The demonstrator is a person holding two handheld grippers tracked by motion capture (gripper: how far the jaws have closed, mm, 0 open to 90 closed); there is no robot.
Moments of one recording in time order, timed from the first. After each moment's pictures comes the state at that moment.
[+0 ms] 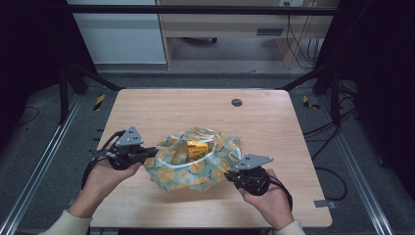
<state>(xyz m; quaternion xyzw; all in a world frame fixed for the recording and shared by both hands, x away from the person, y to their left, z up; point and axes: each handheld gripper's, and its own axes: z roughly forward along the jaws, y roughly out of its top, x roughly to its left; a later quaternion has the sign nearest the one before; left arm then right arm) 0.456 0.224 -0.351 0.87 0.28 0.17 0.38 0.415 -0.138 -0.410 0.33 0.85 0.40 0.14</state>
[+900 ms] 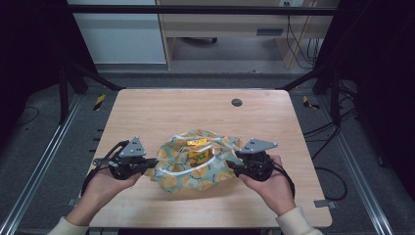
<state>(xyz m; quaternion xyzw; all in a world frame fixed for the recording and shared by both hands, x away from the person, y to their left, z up) 0.444 0.224 -0.370 0.89 0.26 0.15 0.35 0.443 -0.145 -0.387 0.35 0.83 0.40 0.19</state>
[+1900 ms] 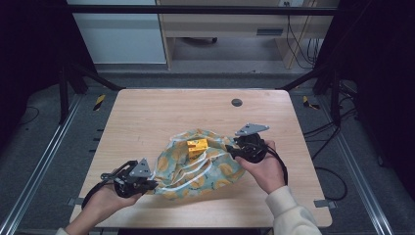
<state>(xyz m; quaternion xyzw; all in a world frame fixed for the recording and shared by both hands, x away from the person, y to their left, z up) 0.425 0.221 -0.418 0.93 0.22 0.10 0.26 0.492 -0.138 -0.390 0.38 0.82 0.37 0.20</state>
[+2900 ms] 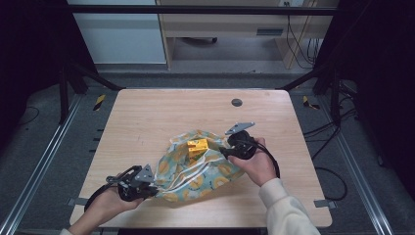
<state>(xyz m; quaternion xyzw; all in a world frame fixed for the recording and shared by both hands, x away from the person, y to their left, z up) 0.426 0.220 -0.441 0.95 0.21 0.07 0.24 0.515 -0.119 -0.409 0.37 0.85 0.33 0.18</state>
